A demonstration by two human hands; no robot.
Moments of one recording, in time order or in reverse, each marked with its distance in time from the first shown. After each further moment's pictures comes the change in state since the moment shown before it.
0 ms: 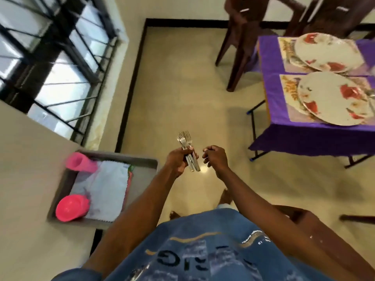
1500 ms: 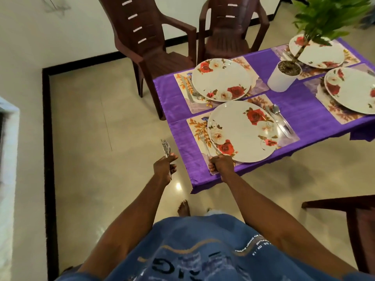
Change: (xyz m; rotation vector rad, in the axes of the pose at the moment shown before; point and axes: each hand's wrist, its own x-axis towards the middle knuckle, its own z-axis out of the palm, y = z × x) left_hand 0.222 0.025 0.365 0.317 0.043 -0.040; right_hand 0.260 -0.047 -0.339 0.311 0.392 0.273
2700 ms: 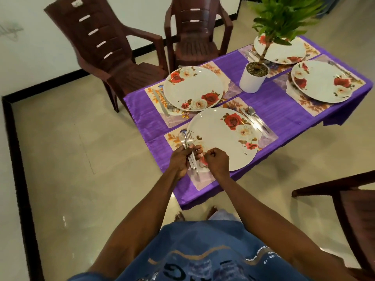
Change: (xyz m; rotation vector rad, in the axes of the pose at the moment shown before) left_hand -0.010 0.024 0.145 -0.039 -0.544 -0.051; right_hand 0.014 -0.043 -0.034 -0.293 0.322 -0.375
